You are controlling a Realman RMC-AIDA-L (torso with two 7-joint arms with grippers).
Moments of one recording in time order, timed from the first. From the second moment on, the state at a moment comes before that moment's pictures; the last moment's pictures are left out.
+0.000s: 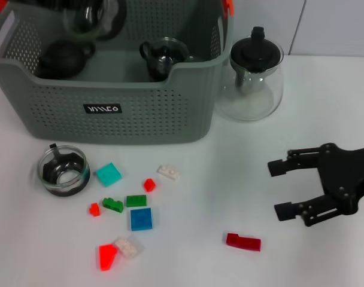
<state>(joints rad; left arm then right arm) -0.75 -2.04 0.70 1.43 2.47 1.55 -2.45 0.61 1.96 -0.86 -0.71 -2.02 -1.87 1.52</state>
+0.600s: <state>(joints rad) -1.00 -2.00 0.93 0.95 2.85 1.13 -2.60 0.64 1.98 -0.86 -0.68 -2.03 -1.85 1.53</state>
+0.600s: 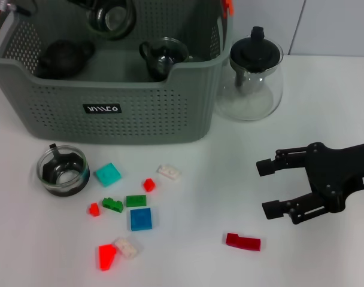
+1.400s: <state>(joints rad) -1.01 -2.02 1.02 0.76 2.86 0.91 -2.61 0.66 1.99 -0.86 -0.67 -2.03 -1.81 1.53</state>
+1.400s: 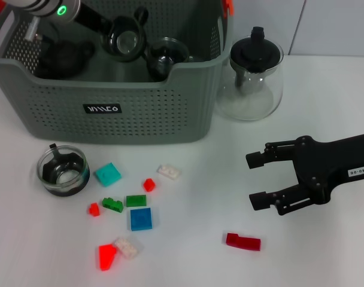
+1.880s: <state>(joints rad) -0.99 -2.03 1.05 0.73 2.86 0.87 -2.60 0.67 2.00 -0.86 -0.67 -2.02 -1.79 1.53</state>
